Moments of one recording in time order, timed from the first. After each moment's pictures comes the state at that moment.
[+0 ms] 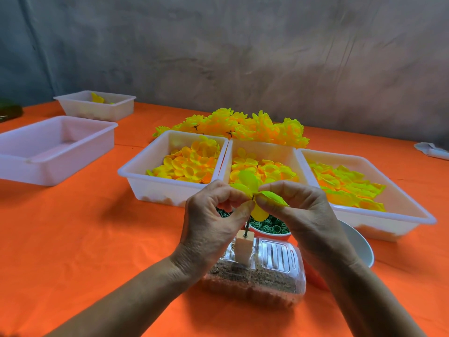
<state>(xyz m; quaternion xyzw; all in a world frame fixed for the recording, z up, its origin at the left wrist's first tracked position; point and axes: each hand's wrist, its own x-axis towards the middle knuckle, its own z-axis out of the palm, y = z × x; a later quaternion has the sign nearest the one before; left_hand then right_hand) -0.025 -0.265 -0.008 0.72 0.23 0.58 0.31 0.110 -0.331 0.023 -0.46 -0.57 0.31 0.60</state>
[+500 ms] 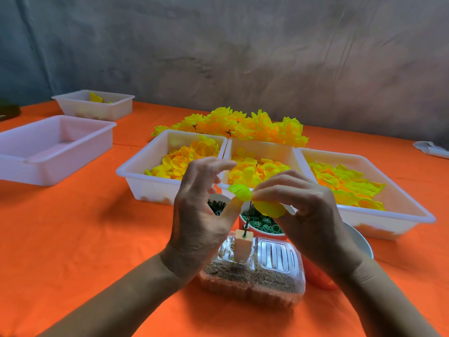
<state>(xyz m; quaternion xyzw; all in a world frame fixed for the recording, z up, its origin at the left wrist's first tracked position) -0.037 -0.265 0.003 0.74 0.23 0.61 0.18 0.119 -0.331 0.031 -0.47 -0.76 -0.11 0.44</state>
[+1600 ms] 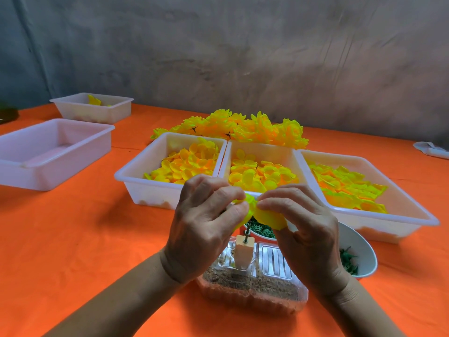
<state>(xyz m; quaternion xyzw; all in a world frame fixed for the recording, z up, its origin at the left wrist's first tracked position) -0.038 -0.249 -0.008 0.79 0.12 0.58 -0.18 0.118 -0.326 0.001 -0.47 -0.70 -0.22 0.48</state>
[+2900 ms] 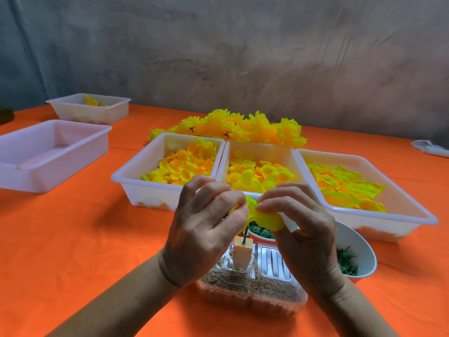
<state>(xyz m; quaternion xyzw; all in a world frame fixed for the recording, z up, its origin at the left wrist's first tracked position) -0.037 -0.247 -0.009 0.78 0.10 0.58 -0.22 0.114 -0.324 0.003 -0.48 -0.68 -0.17 0.52</state>
